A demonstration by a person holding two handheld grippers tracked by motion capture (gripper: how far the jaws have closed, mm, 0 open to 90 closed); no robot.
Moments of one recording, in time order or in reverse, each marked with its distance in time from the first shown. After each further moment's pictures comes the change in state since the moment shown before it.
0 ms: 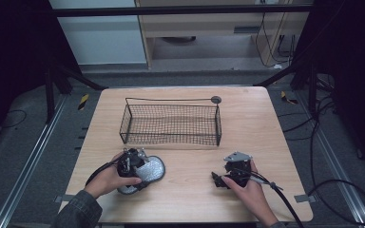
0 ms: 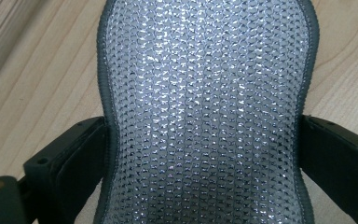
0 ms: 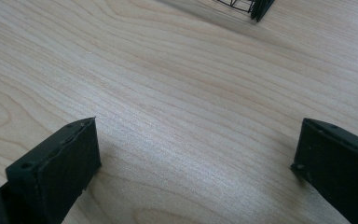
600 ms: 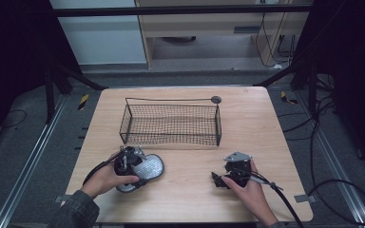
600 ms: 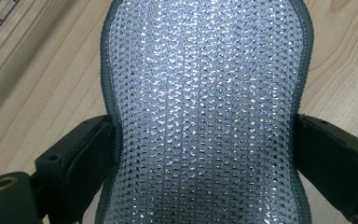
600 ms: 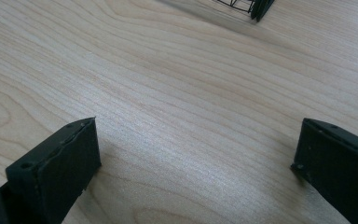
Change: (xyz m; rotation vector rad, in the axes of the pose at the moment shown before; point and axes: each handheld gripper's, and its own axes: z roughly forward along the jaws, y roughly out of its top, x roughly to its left) left arm 0.003 -0.001 -0.014 -0.038 0.001 0.001; right arm 0.000 0.000 0.000 0.000 0.000 0.001
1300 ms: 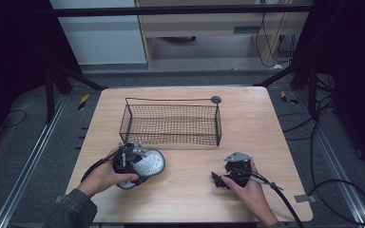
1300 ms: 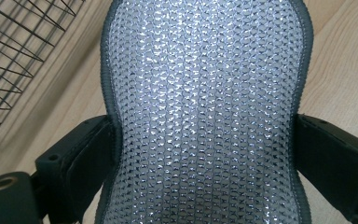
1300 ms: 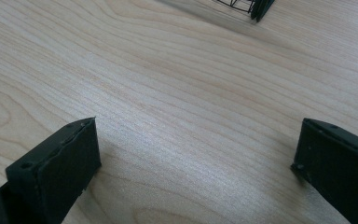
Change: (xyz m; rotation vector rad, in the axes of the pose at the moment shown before) left arm -0.004 0.010 -0.022 -0.044 0.038 0.049; right arm 0.000 0.000 0.000 0.000 0.000 0.000
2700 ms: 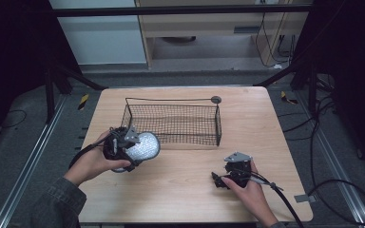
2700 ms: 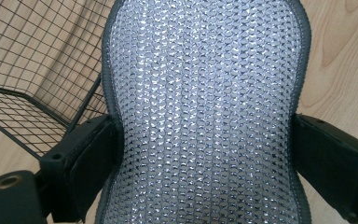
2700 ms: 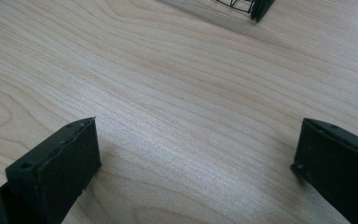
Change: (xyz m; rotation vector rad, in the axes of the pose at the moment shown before) left arm 0.019 0.022 -0.057 -0.046 0.144 0.106; right arm 0.000 -0.001 0.000 -0.008 -0.002 -0.003
